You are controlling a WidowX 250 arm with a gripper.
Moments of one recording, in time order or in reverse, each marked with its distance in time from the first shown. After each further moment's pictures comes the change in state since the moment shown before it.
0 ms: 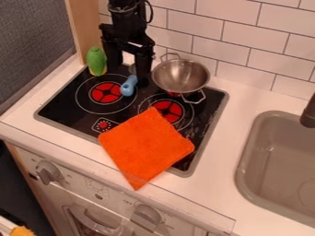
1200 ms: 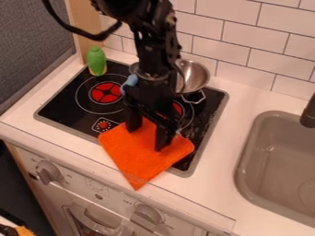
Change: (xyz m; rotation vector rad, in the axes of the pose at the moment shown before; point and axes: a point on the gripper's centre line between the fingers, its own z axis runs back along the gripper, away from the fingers) arm -0.078 -0.100 -0.030 -0.024 0.167 -0.159
